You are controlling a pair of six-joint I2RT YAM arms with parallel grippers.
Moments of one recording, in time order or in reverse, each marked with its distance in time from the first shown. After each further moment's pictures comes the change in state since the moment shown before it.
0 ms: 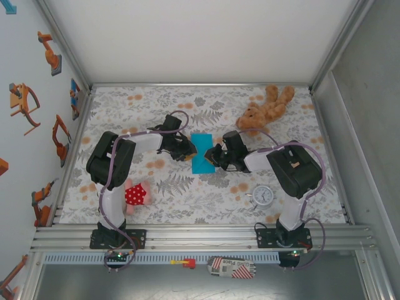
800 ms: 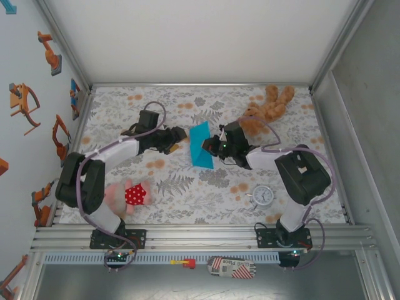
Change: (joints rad) left arm 0.122 -0.377 -0.217 0.148 0.022 -0.058; right arm 0.006 -0.112 0.057 0.013 0.005 -0.165
